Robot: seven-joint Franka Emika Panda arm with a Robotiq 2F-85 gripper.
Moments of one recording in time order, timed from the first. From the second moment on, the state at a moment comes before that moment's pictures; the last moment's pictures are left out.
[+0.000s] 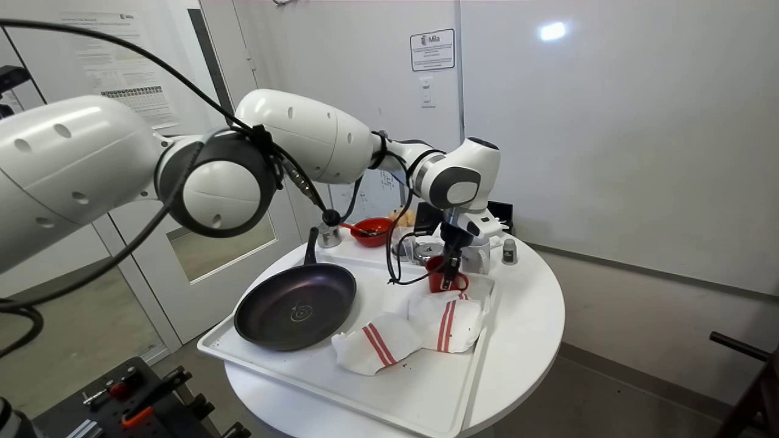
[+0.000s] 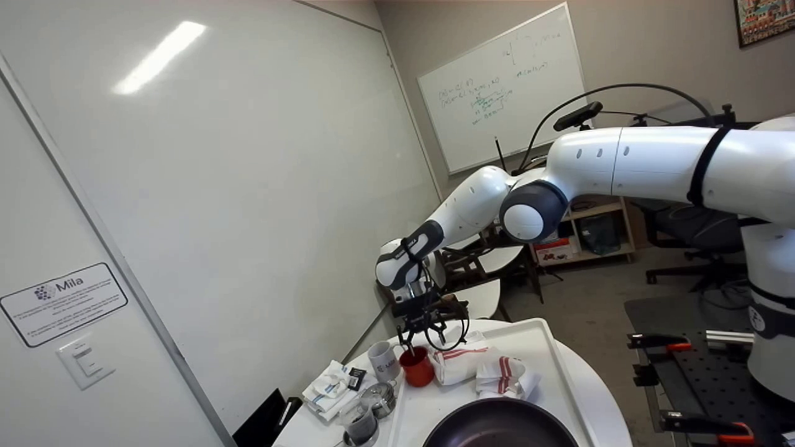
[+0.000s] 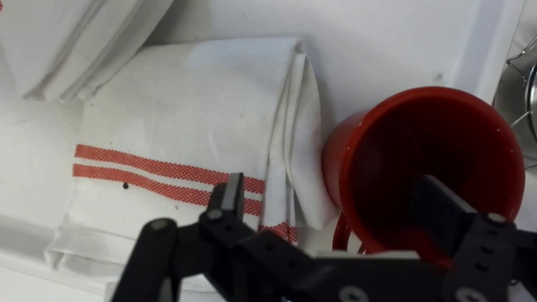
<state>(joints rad) -0.31 1.26 -0.05 -0.80 0.24 1.88 0.69</state>
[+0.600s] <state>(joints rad) -0.23 1.23 -0.04 -0.80 0.21 1.89 0.67</state>
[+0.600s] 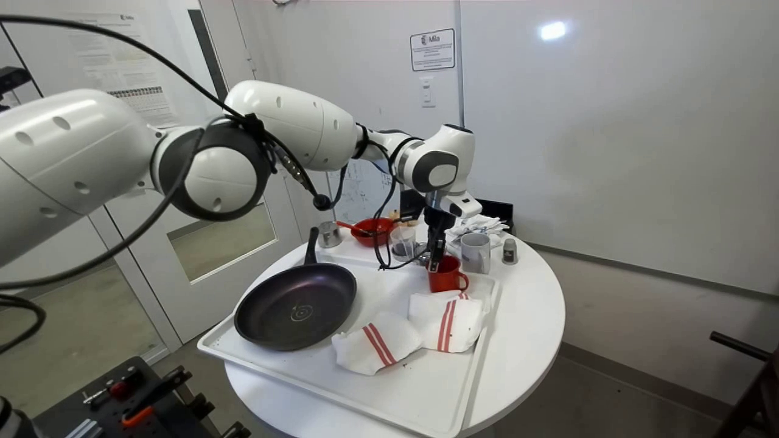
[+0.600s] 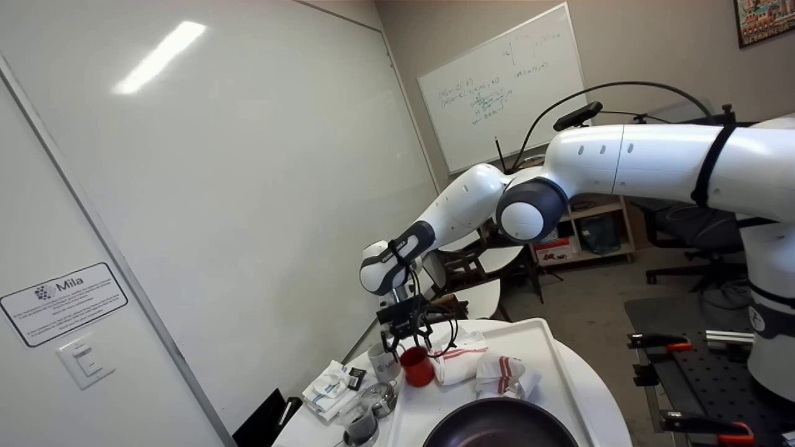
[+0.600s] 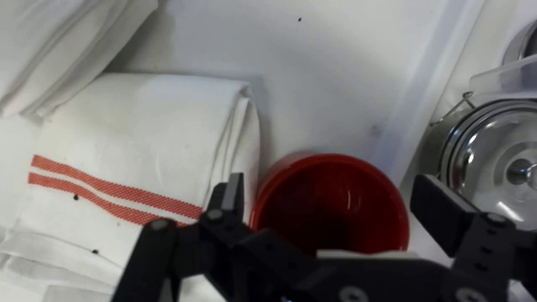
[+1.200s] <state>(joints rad) -0.11 1.05 -0.05 -0.99 0.10 1.98 0.54</state>
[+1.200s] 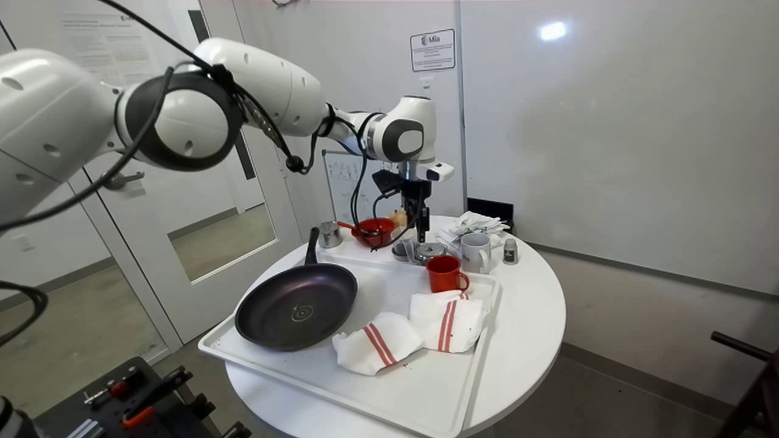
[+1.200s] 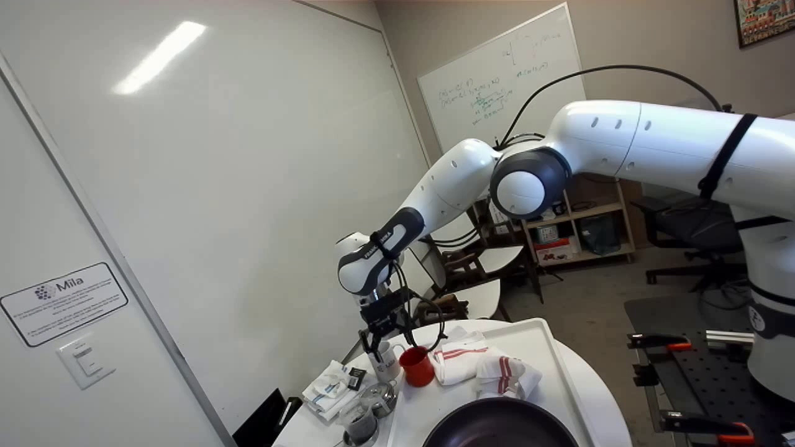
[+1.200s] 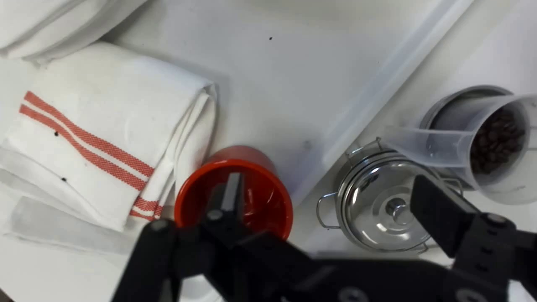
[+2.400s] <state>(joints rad) -0.04 0.55 -0.07 -1.80 0.00 2.06 0.19</state>
